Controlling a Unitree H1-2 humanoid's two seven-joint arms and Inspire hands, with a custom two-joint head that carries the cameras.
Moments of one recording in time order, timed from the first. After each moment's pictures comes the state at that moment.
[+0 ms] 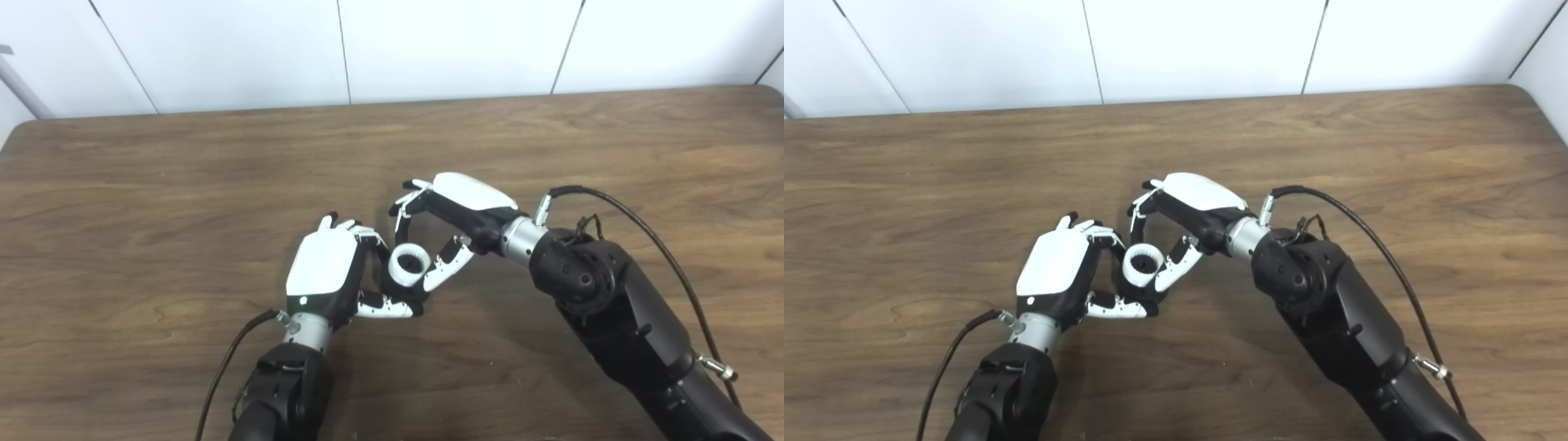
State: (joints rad) left arm 0.01 0.07 -0.44 -0.31 1.13 0.31 -0.22; right arm -0.36 -0.29 0.45 -0.36 -0.70 0.38 0.62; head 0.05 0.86
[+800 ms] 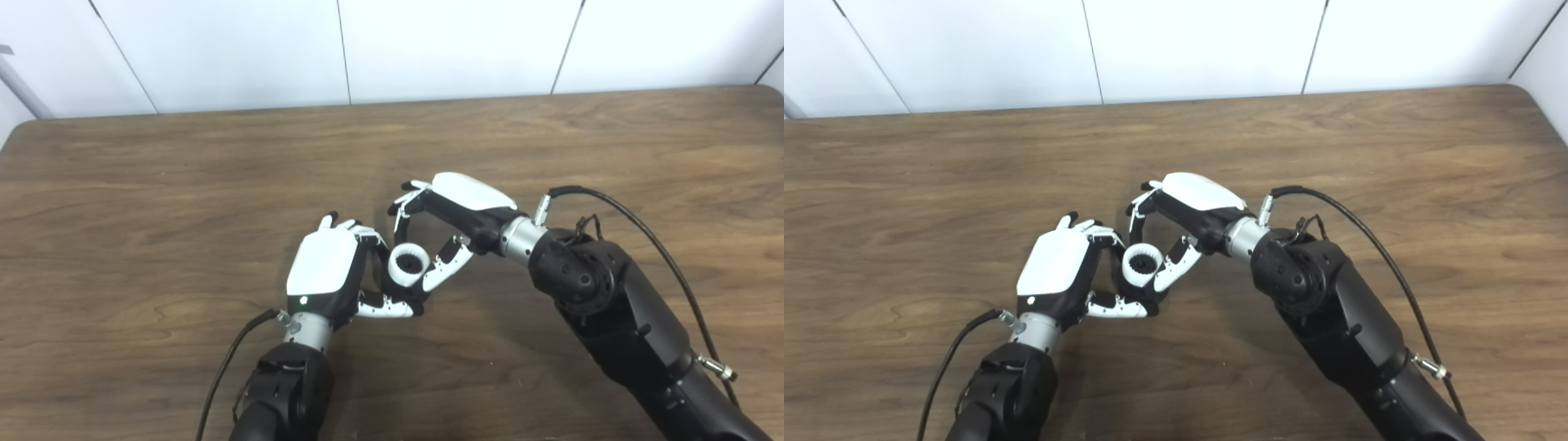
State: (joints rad) left arm 0.01 0.07 -0.44 -0.31 1.13 0.31 -0.22; right arm -0.36 -0.29 0.45 -0.36 -0.70 0.38 0.62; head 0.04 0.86
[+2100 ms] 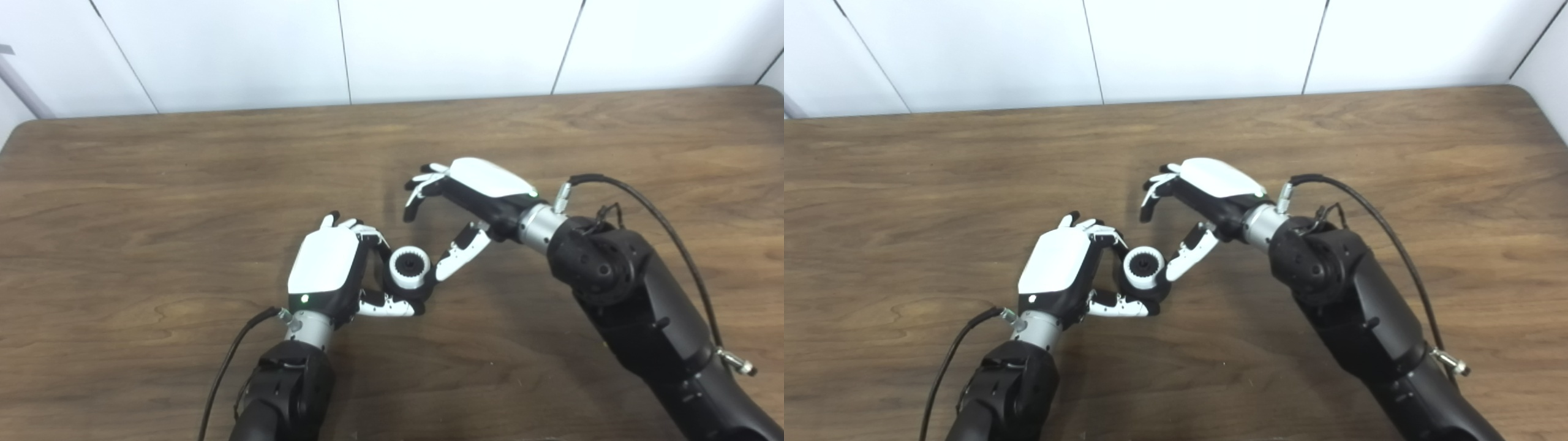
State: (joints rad) left arm 0.00 0.06 -0.43 -0.31 1.13 0.31 -0.23; right arm -0.37 -0.34 0.39 -0.38 -0.73 0.38 0.64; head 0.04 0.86
